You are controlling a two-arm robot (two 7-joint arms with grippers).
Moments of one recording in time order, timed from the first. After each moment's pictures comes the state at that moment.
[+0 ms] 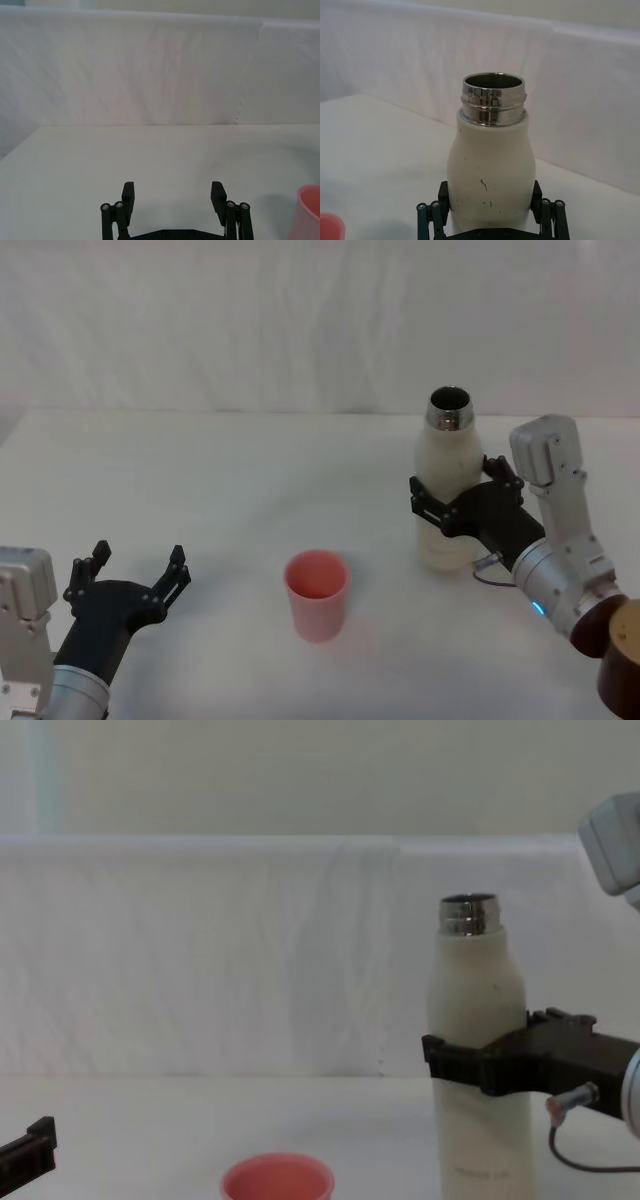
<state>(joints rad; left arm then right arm) 0.27 0.24 0.04 -1.85 -0.25 -0.02 -0.02 0.17 0.17 -0.31 -1.63 0.05 0.17 0.17</state>
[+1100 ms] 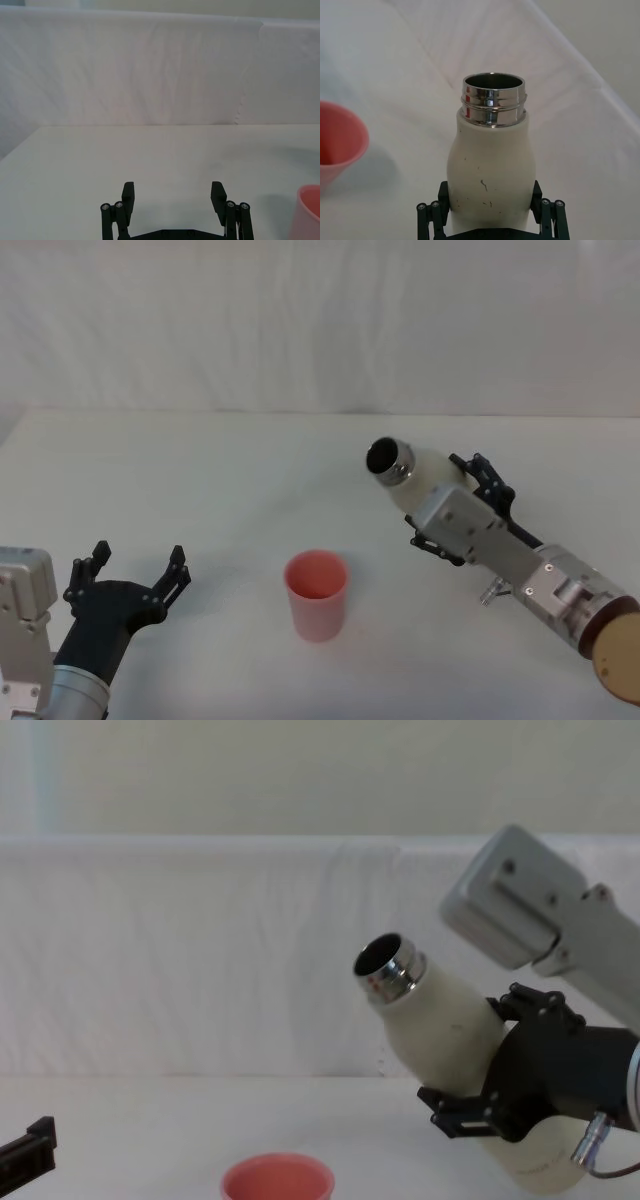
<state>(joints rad) 0.27 0.24 0.04 -1.85 -0.25 -0.02 -0.02 0.18 0.34 -0.46 -1.77 -0.42 0.23 0.24</state>
